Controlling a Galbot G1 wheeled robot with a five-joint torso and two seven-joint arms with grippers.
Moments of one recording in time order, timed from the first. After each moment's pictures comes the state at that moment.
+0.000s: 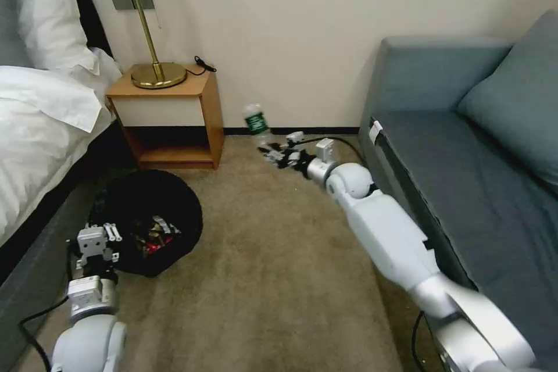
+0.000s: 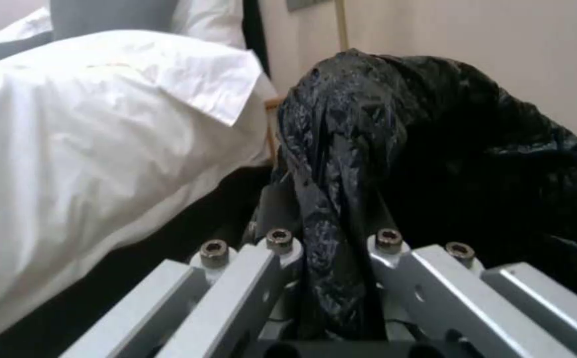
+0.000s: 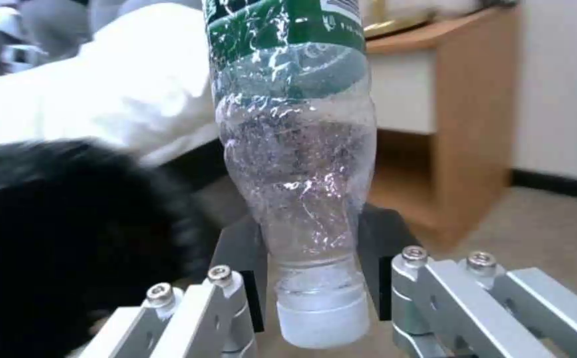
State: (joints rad) left arm 1.45 -1.38 -0.78 -1.96 -0.04 -0.10 -0.18; right arm -0.49 1.34 -0.07 1.37 0.56 -0.32 -0.38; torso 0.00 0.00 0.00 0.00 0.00
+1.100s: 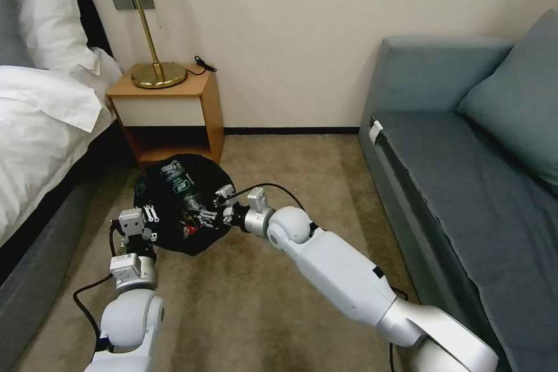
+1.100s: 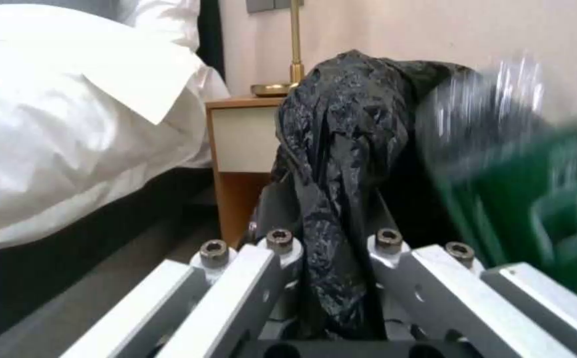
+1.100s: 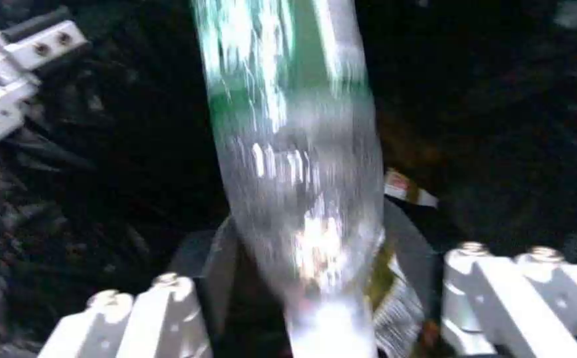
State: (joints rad) left arm 1.35 -1.42 -0.67 -1.91 -0.07 -0.10 -0.18; right arm -0.52 1.45 -0.32 1.29 0.51 -0.26 -0.36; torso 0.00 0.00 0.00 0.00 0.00
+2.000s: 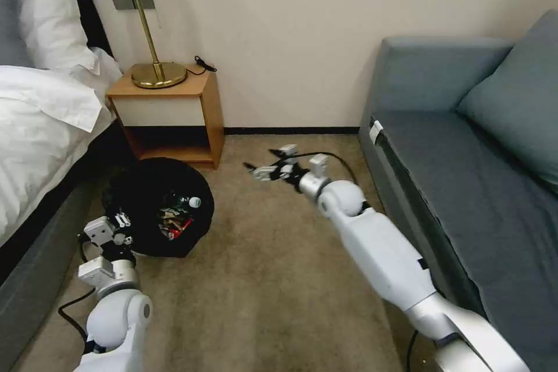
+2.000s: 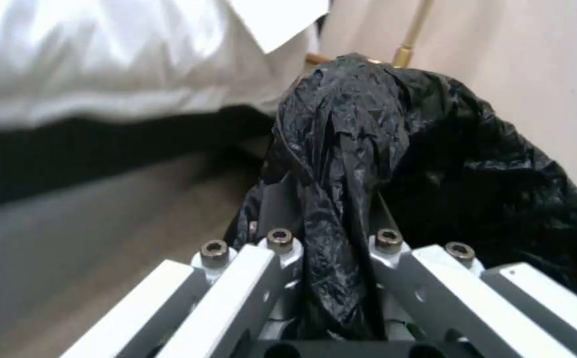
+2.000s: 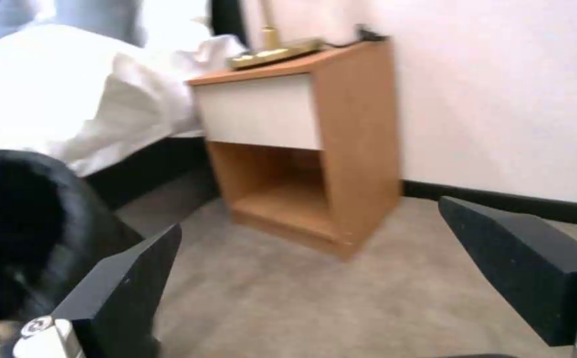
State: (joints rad) left arm 1.29 -1.41 -0.75 -1.83 -0.50 -0.10 -0.29; right arm -0.54 1.35 0.05 1.28 0.47 -0.20 -0.35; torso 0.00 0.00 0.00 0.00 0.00
